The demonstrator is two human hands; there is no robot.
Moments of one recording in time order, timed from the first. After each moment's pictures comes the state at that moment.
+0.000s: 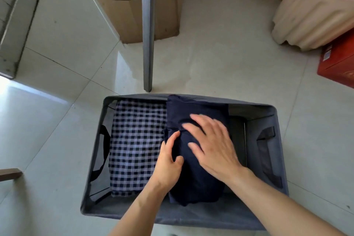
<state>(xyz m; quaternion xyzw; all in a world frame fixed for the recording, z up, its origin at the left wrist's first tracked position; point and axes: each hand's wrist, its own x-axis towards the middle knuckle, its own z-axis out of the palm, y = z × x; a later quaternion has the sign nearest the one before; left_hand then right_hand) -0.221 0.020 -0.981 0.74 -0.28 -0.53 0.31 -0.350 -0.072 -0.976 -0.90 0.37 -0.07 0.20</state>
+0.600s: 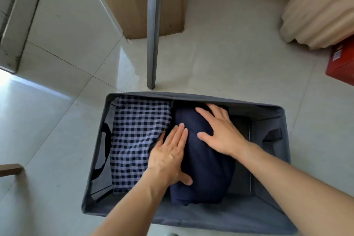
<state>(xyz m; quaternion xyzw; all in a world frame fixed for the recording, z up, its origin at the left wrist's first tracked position) -0.200 -0.004 -0.980 0.68 -0.65 -0.31 -0.17 -0.345 -0.126 -0.987 -0.82 0.43 0.10 0.37</state>
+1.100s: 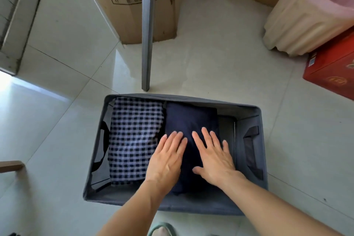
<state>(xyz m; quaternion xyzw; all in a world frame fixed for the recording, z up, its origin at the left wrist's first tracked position) -0.230 0.023 -0.960 0.69 -0.69 -0.21 -0.10 -0.373 -0.054 -0.957 -0.81 0.44 0.30 0.26</state>
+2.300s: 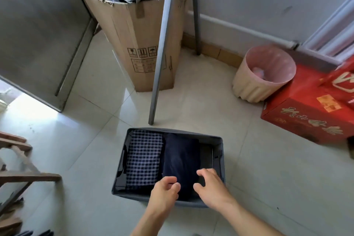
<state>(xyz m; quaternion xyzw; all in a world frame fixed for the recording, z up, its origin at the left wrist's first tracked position) -0.282 0.077 -0.736 0.77 -0.14 -0.55 0.27 -0.417 -0.012 -0.717 -0.68 0.56 0.17 0.44</state>
